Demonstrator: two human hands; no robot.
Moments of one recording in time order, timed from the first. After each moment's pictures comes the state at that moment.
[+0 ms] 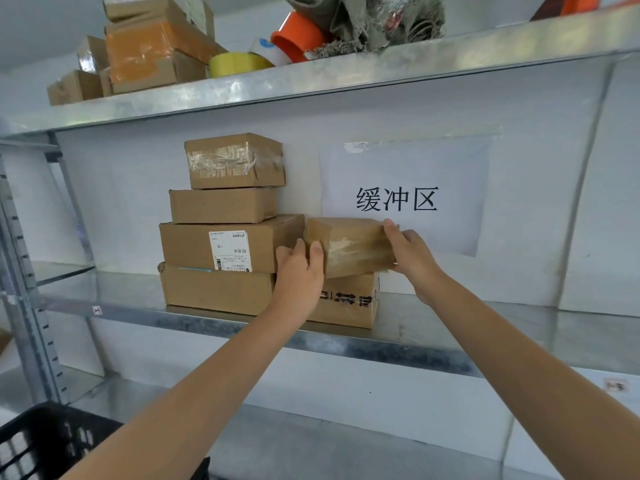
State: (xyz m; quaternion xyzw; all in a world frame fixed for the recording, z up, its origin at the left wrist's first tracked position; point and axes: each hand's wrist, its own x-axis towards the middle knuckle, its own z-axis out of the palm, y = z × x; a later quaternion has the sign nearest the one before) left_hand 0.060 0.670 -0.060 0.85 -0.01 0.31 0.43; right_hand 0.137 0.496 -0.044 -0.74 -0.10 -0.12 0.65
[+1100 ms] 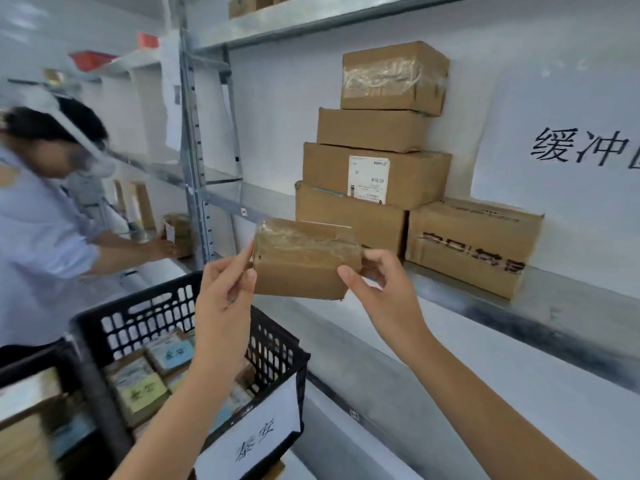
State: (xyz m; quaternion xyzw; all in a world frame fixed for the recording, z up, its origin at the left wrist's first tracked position) left_hand -0.134 0.807 -0.176 0.69 0.17 0.51 0.48; right_hand 0.013 0.659 -0.162 -0.67 -0.38 0.00 0.64
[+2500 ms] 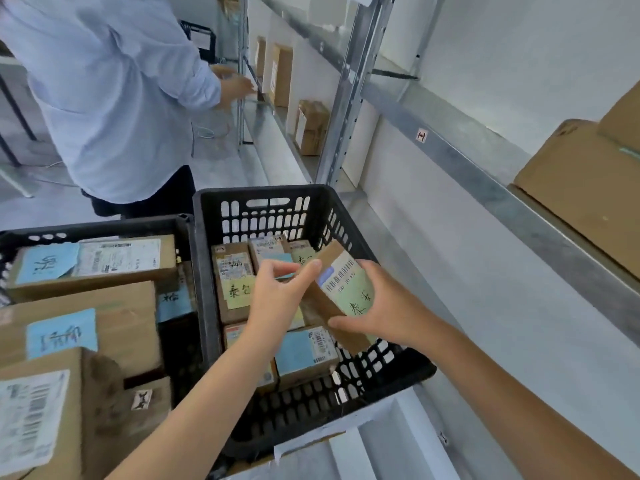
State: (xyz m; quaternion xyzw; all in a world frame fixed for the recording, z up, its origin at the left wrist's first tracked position) left_hand -0.146 0.965 -0.310 0.48 0.48 0.40 0.61; right_hand 0.025 0.894 -0.273 -0.75 -0.59 0.24 0.17
